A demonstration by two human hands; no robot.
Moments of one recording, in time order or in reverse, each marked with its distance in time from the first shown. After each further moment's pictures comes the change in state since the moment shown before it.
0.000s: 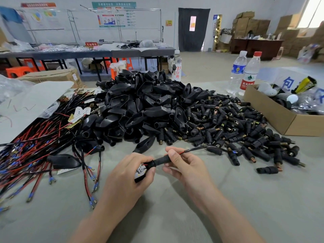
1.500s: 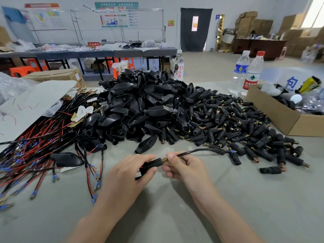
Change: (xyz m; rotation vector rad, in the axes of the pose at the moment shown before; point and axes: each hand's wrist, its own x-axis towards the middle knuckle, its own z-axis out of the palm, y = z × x) left_hand 0.001 0.001 -0.009 0.075 -0.047 0.028; right_hand 0.001 0.006 -0.002 -0.157 0.042 0.029
